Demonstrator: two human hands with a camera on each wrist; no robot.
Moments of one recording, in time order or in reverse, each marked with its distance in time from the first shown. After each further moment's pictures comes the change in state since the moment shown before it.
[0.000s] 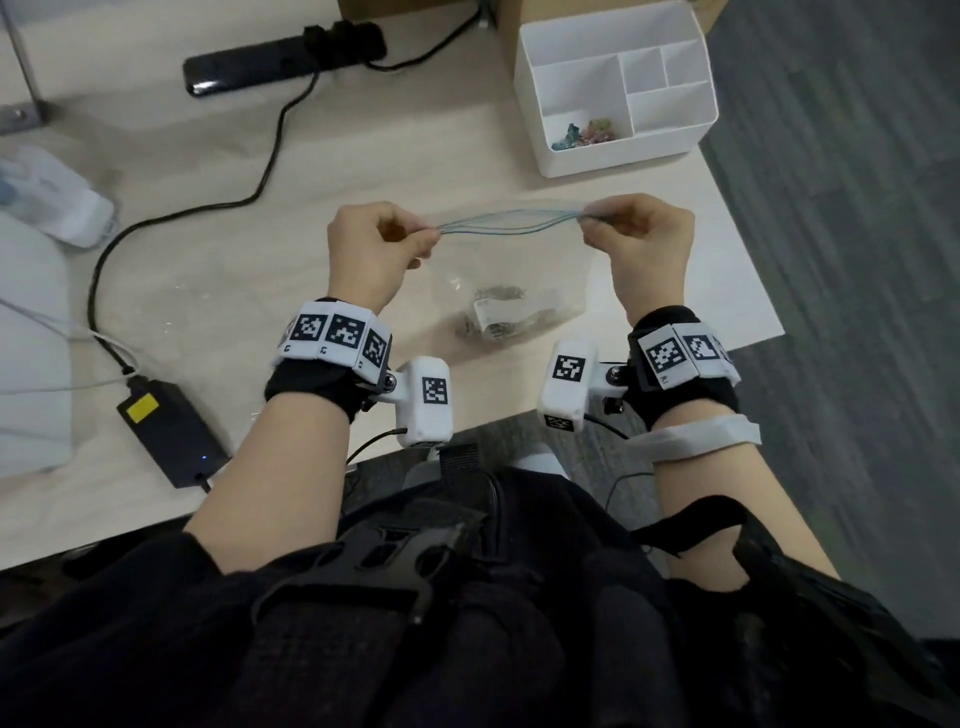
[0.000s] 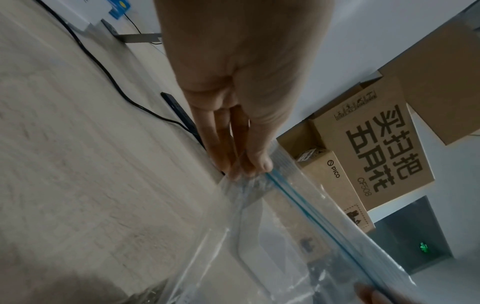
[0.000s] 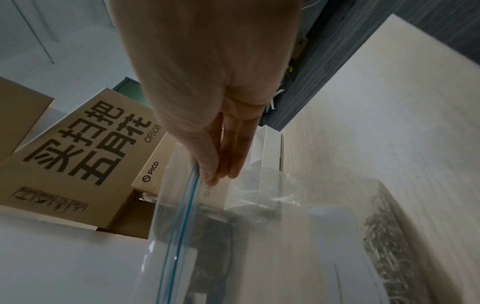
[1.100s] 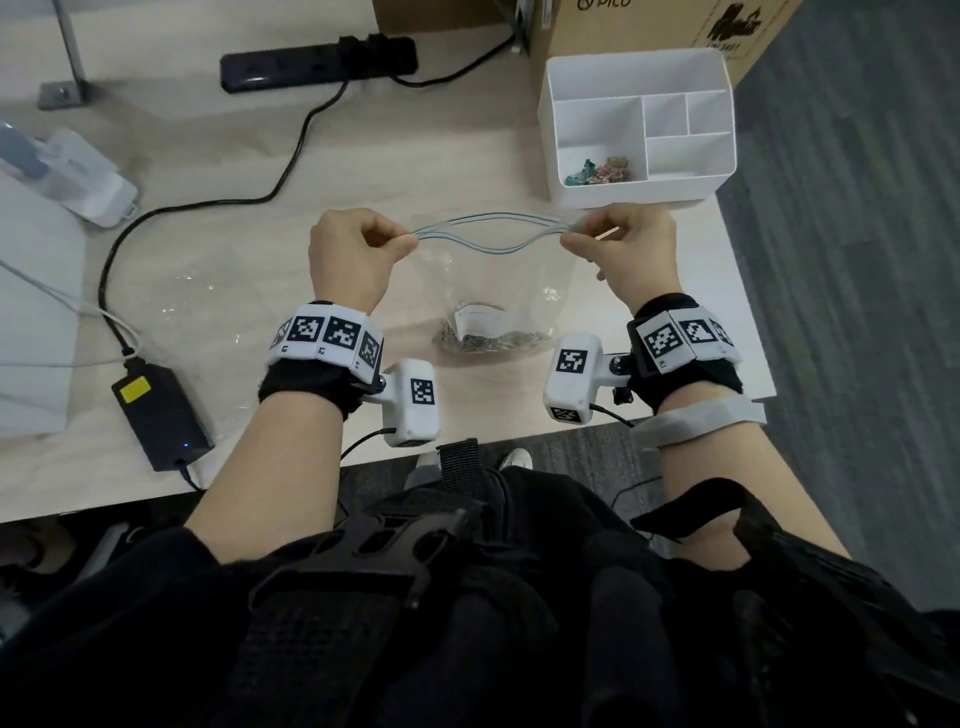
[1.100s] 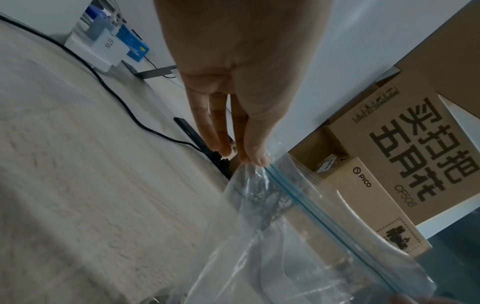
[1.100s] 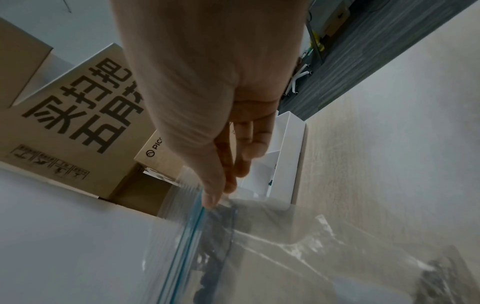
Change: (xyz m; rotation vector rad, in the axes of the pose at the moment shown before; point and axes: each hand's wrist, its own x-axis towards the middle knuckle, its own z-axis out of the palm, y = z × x) left_hand 0.015 0.008 0.003 0.274 0.264 -0.008; right_hand 0.058 -0.018 -0.001 -0.307 -0.291 0.029
